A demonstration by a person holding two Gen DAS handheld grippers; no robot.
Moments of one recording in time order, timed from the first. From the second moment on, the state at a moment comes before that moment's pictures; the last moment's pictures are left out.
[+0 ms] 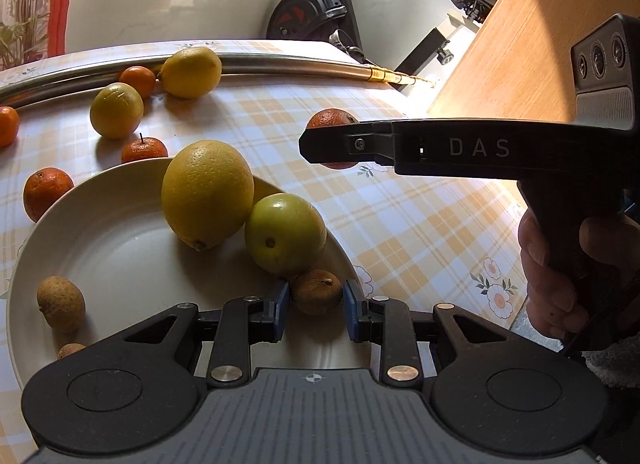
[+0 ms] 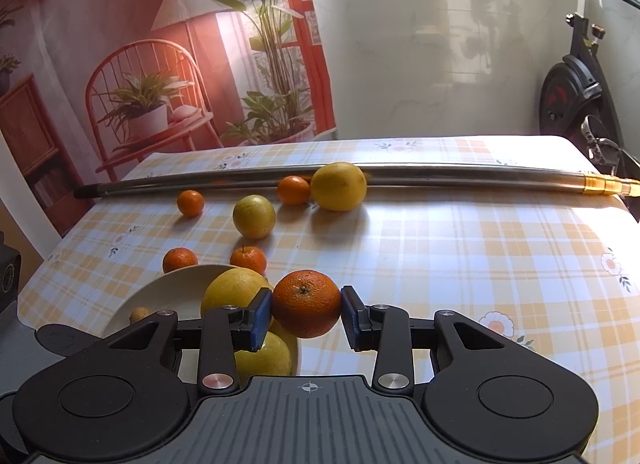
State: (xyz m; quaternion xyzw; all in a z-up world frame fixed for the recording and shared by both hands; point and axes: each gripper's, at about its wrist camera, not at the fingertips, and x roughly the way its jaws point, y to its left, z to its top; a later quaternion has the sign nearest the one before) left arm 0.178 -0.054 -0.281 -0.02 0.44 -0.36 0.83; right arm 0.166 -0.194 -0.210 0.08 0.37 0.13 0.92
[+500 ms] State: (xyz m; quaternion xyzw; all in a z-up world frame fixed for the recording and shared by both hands) left arm 0.203 -0.052 -0.280 -0.04 0.43 -0.30 0.85; right arm 0.165 -0.198 -0.211 0.08 0.37 0.12 0.92
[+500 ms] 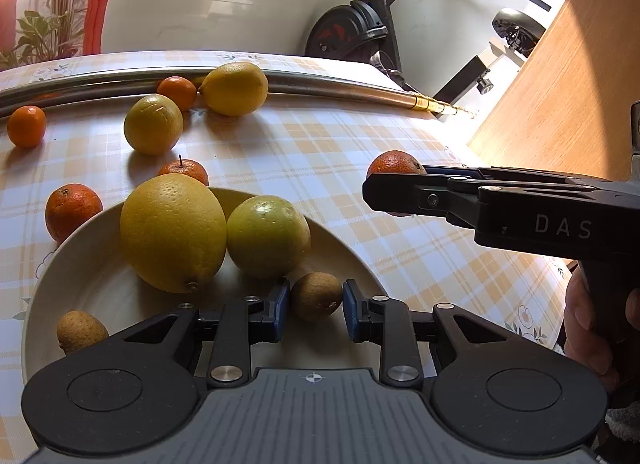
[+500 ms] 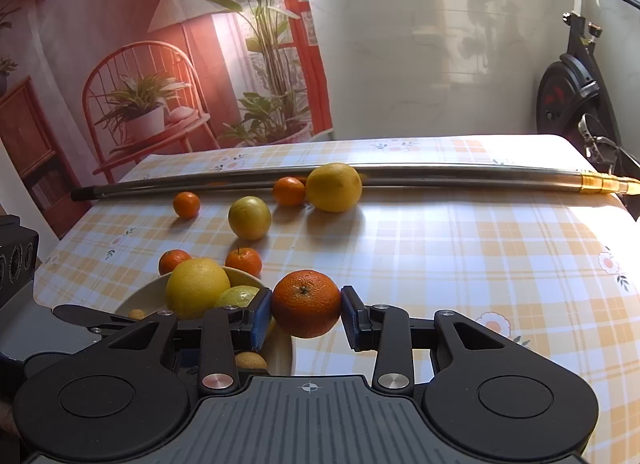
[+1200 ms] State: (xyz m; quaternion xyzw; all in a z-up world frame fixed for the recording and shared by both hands) left arm 0.173 -0.018 -0.232 -0.04 0.35 -0.28 0.89; right arm 0.156 -0.191 -0.212 0.08 0.38 0.14 0.91
